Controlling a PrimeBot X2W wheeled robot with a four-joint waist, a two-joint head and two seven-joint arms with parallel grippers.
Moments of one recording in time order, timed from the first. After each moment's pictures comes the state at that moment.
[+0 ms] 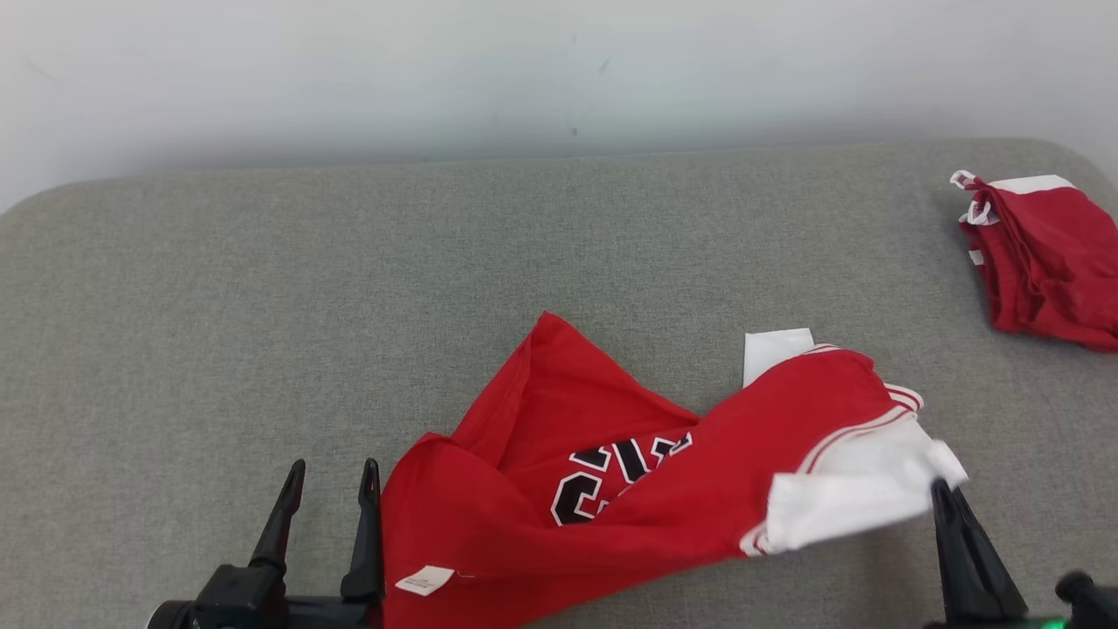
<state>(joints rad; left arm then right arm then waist) -0.05 0.05 -0.09 0.16 -0.18 -0.07 -0.26 0.08 -0.24 0.07 0.06 0.42 0.13 -0.26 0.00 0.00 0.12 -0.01</state>
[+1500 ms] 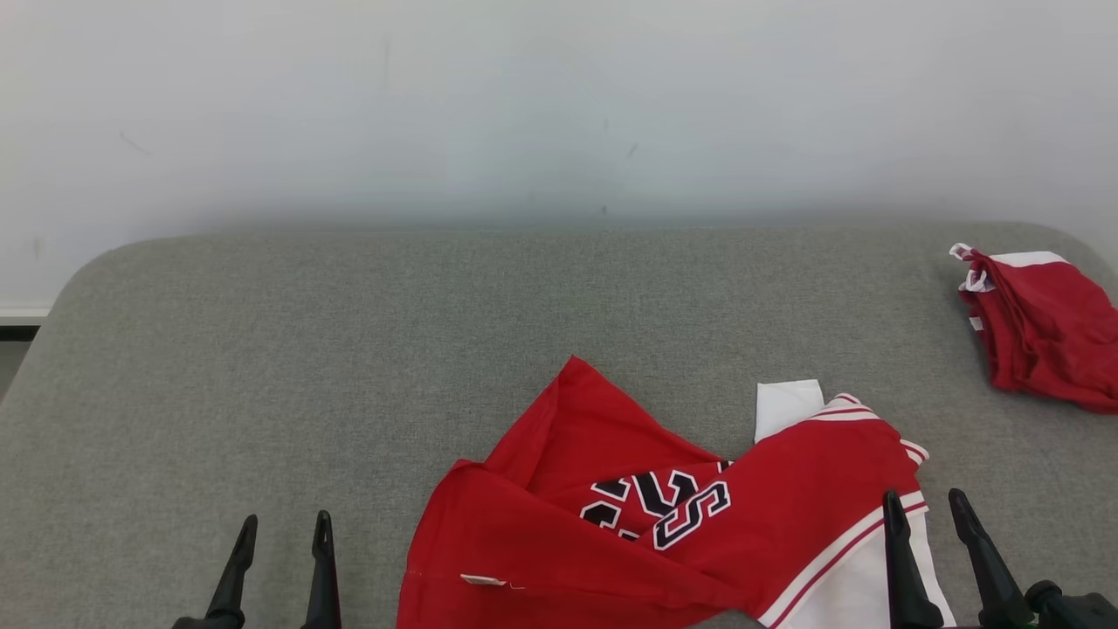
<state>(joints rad) 0.04 0.05 0.01 0.15 -0.13 -0.09 -0.26 0.12 -0.13 0.01 0.06 0.30 0.13 -0.26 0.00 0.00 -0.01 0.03</state>
